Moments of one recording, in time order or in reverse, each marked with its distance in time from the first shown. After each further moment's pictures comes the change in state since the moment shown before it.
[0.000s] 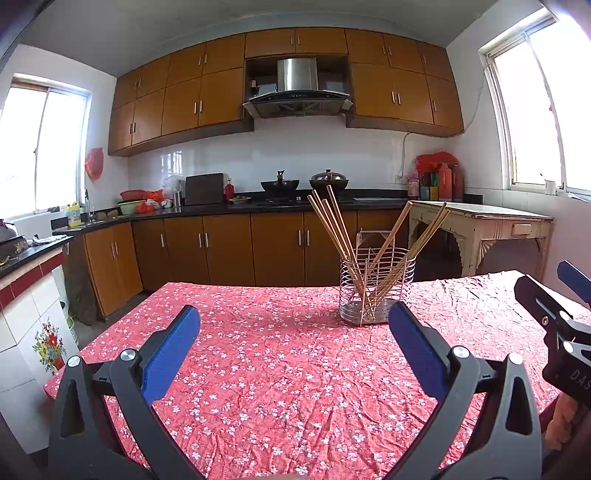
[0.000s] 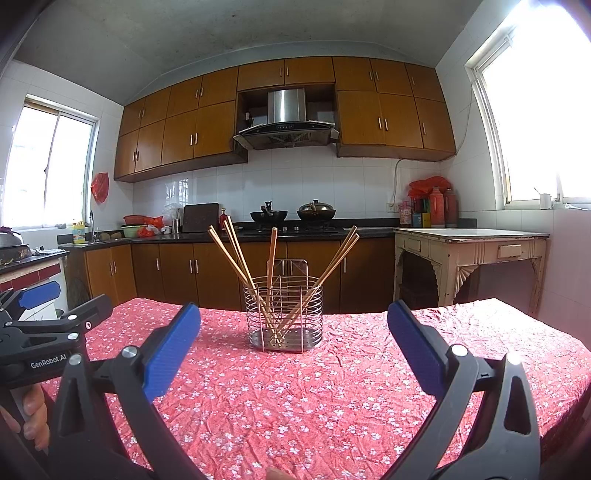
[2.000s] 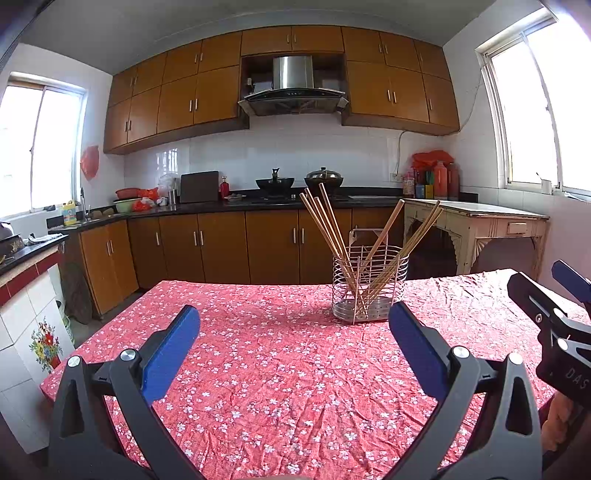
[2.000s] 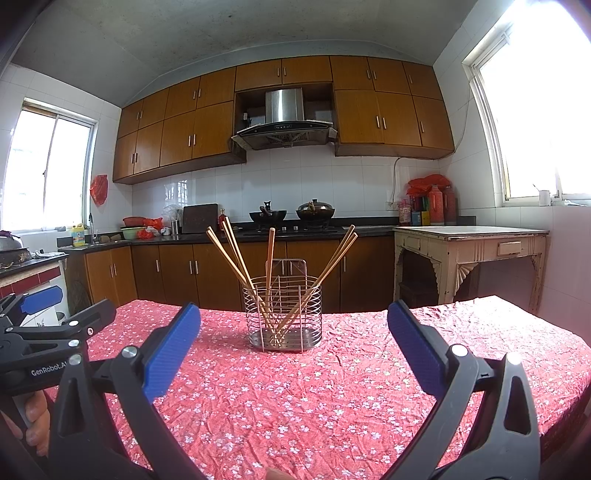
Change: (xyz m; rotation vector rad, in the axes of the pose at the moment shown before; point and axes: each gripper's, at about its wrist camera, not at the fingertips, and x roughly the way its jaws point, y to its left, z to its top) left arm -0.001 -0.007 -0.001 0.003 0.009 -0.013; right arm -0.002 0.004 0.001 0.014 0.000 -0.006
